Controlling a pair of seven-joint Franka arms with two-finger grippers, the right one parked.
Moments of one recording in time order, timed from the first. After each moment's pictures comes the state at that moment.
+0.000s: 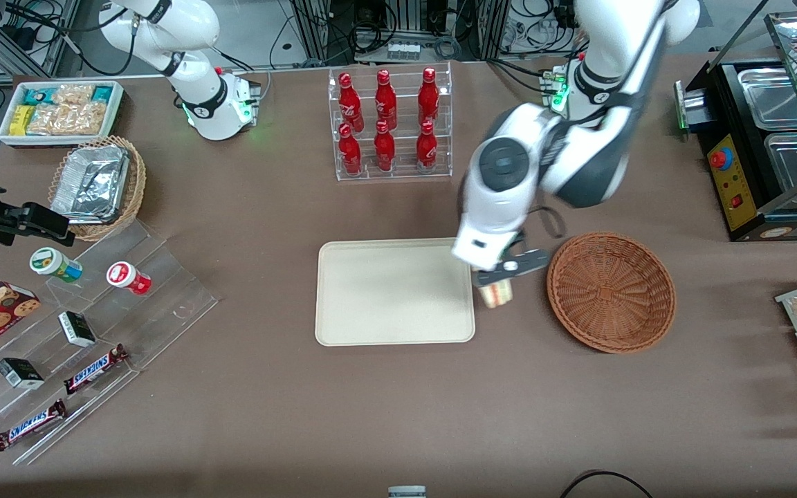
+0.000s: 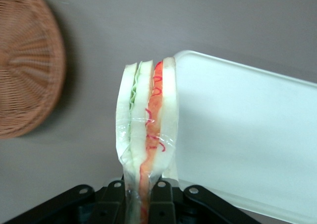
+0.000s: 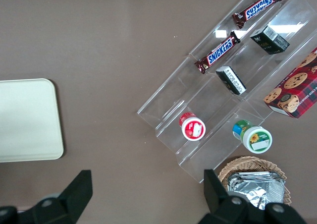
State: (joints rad) arm -0.66 0.45 0.01 -1.55 0.04 1.93 -0.92
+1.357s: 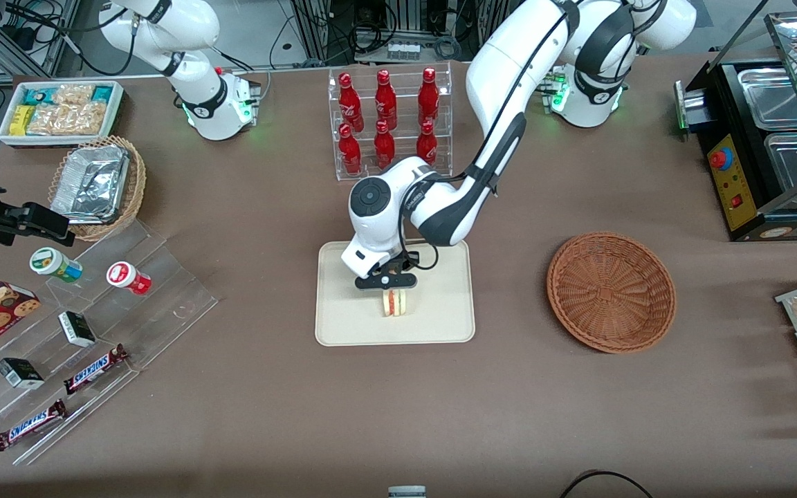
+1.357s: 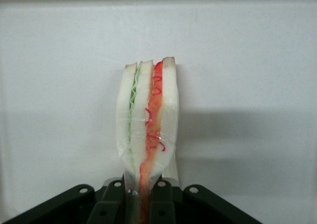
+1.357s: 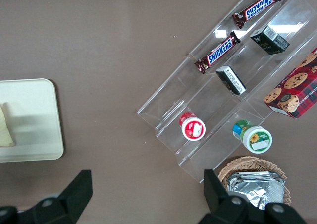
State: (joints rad) arm -0.83 0.88 -0.01 -1.25 0.07 2.11 -0.89
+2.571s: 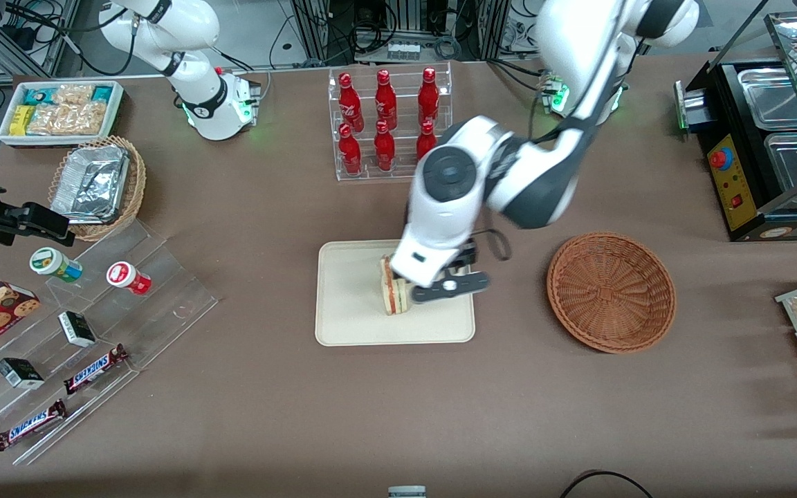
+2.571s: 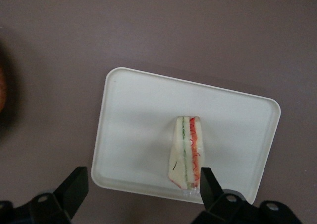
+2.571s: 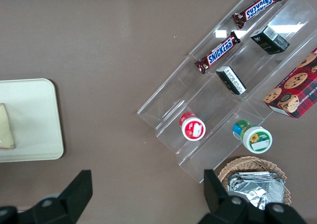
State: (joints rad) arm -0.64 0.57 0.01 -1.19 -0.04 1.79 -0.87
